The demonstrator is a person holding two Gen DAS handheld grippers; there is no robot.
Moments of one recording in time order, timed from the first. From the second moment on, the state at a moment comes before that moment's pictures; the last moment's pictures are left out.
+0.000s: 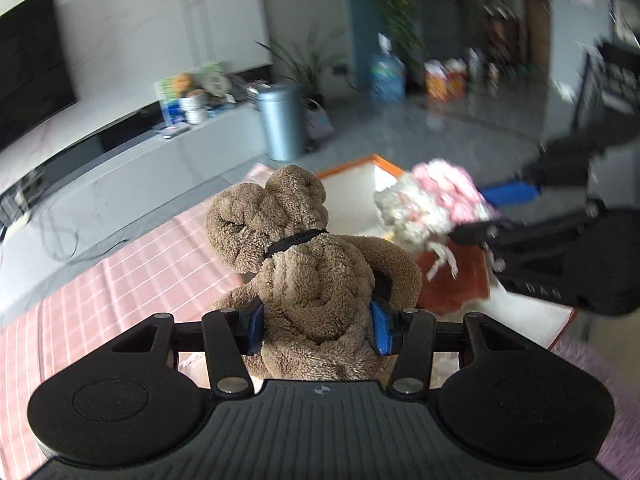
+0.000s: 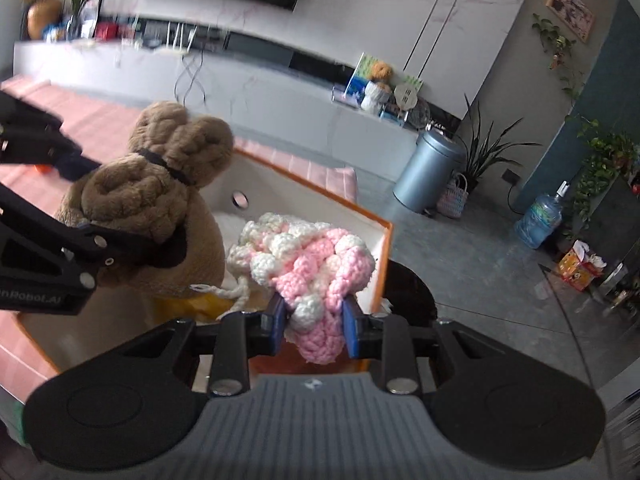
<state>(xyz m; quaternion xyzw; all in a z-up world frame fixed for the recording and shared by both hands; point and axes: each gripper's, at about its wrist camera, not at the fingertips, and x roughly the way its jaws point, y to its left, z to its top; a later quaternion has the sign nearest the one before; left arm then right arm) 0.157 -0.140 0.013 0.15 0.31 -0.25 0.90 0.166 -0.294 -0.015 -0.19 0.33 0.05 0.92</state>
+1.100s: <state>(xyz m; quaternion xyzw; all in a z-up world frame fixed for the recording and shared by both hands) 0.213 -0.190 -0.059 0.28 0.38 -0.29 0.83 0.238 -0.285 -0.059 -0.33 0.39 0.14 0.85</state>
